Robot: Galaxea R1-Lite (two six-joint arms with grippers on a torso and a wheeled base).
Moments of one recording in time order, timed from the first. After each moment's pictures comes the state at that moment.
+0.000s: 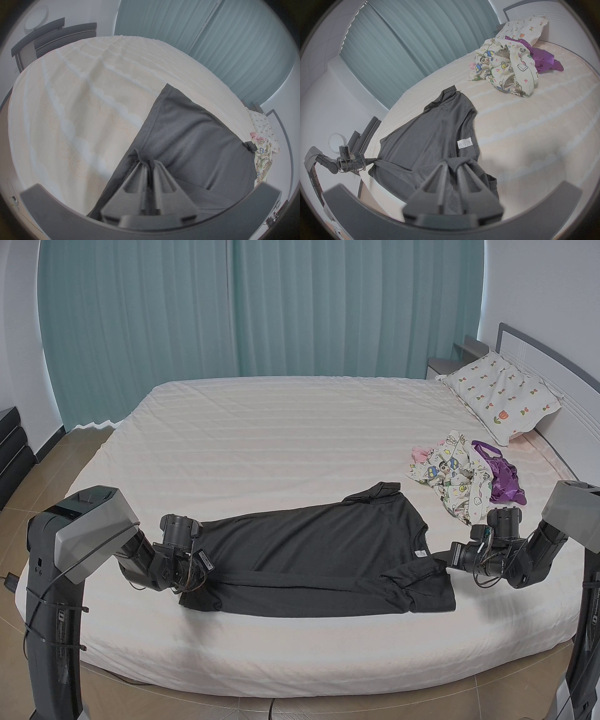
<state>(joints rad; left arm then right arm) -0.18 2.46 -1.17 -0.46 0.17 -0.76 0.01 2.33 -0.87 -0.84 0.35 0.31</state>
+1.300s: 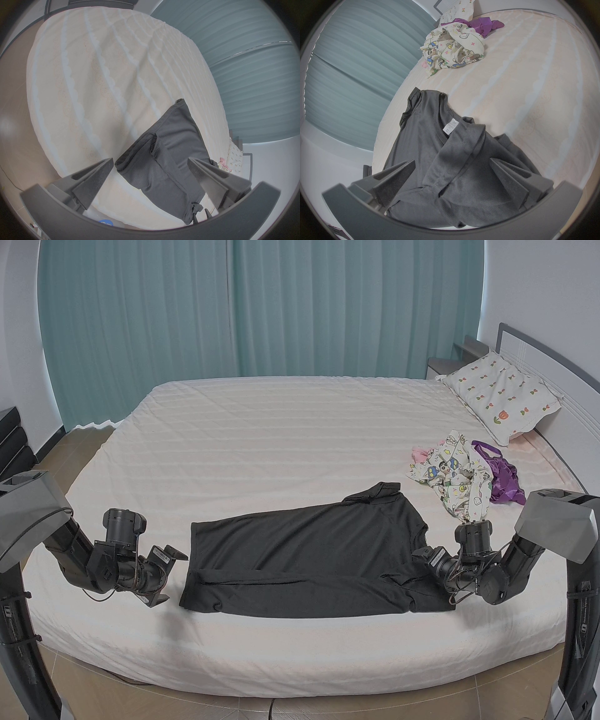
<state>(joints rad) -0.05 2.15 -0.82 -0.49 -0.15 -1.11 0.18 2.38 -0.86 -0.86 0.02 0.93</state>
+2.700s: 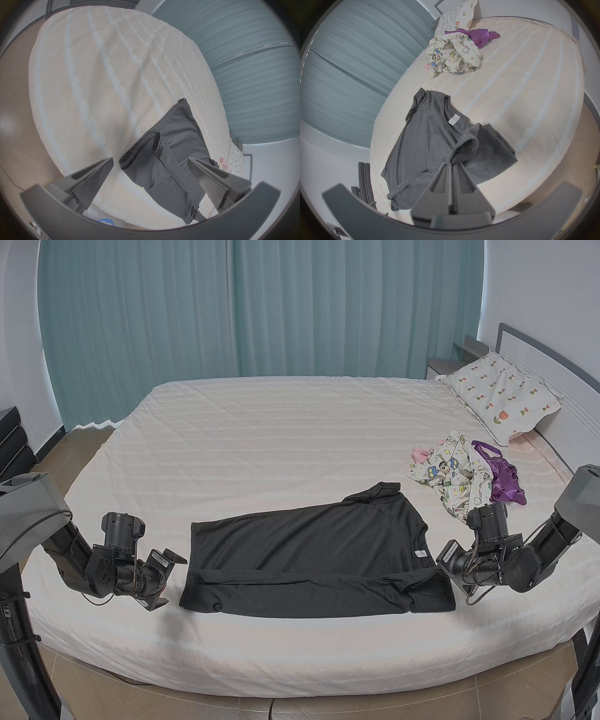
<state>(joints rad) -0.04 2.14 -0.78 -0.52 -0.15 -1.11 0.24 2.09 -0.77 -0.56 -0.04 0.95</state>
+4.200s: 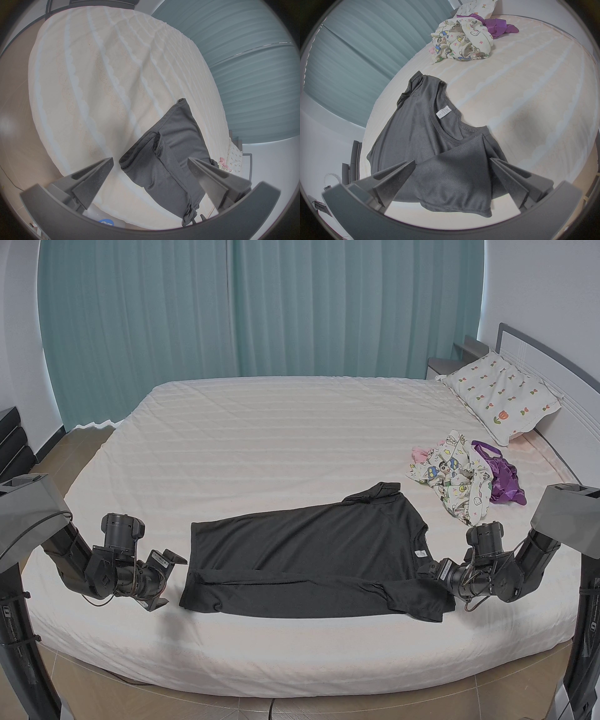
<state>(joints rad) -0.04 2.14 -0.77 -0.54 -0.15 -1.11 0.14 2.30 -0.78 -0.73 0.09 0.69</state>
